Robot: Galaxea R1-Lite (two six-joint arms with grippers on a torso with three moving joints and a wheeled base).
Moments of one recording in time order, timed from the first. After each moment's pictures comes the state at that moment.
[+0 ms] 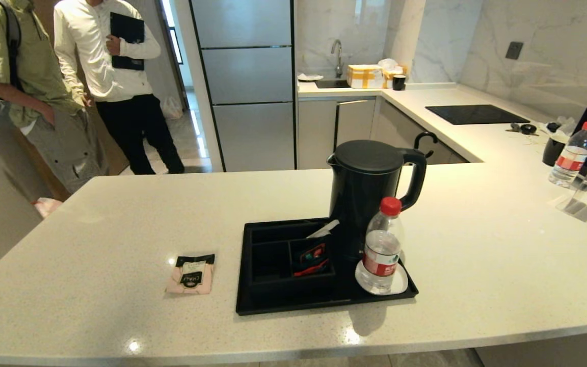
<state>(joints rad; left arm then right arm) 0.01 0.00 0.00 0.00 -0.01 0.03 0.00 0.00 0.00 0.00 -0.01 0.02</state>
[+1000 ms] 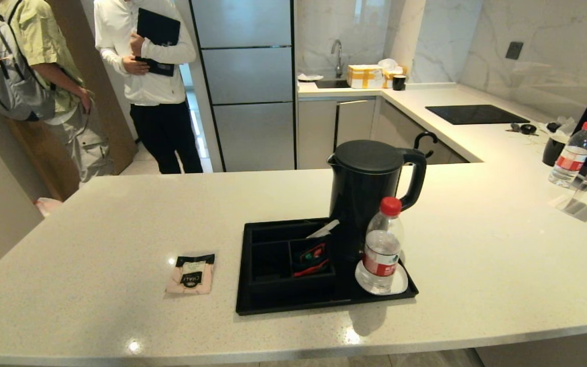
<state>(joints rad) 0.01 0.00 0.00 0.00 -0.01 0.03 0.00 0.00 0.00 0.01 -0.01 0.00</state>
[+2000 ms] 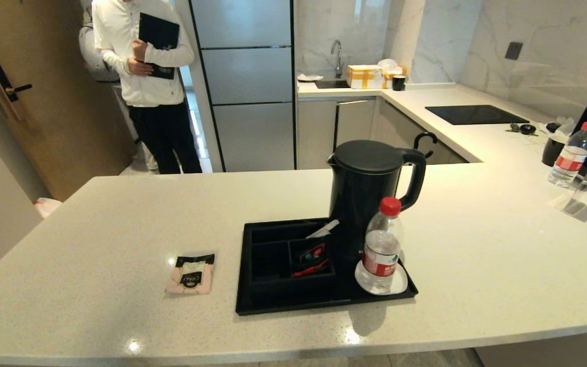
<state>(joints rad) 0.01 0.00 0.00 0.00 -0.01 0.03 0.00 0.75 -0.75 0.68 0.26 0.25</state>
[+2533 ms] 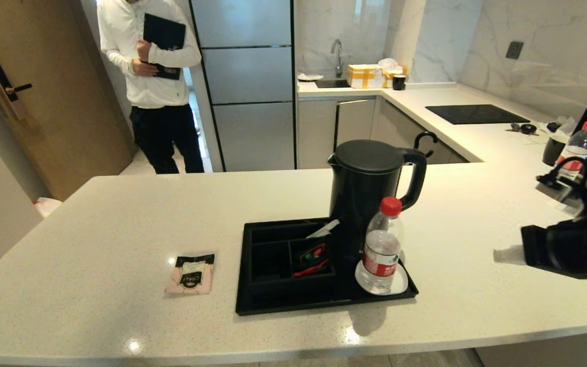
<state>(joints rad) 0.01 0.00 0.00 0.00 -0.01 0.03 0.02 1.53 -0.90 0.24 0.26 0.20</state>
